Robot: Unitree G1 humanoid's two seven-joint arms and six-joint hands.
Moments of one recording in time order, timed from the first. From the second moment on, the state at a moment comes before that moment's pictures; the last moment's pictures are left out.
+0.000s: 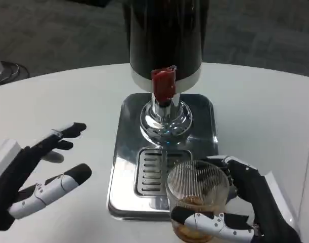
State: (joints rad) left arm 0.05 0.57 0.29 -0.25 0.17 -0.27 -0.30; right arm 0.11 -0.06 0.18 -0.36 -0.41 -0.06 -0.09
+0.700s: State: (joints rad) left arm 0.11 0.57 0.17 -0.35 0.31 -0.23 -0.31; right arm 0.09 -0.07 0.19 -0.44 -0.41 -0.06 -0.05
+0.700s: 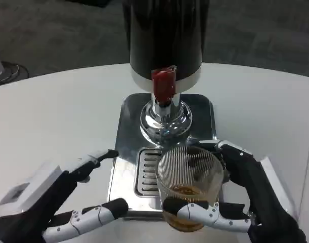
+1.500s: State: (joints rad) left arm 0.19 0.59 0.14 -0.45 0.42 -0.23 -0.32; right arm 0.08 -0.12 0.18 -0.48 -0.38 -0.07 0.01
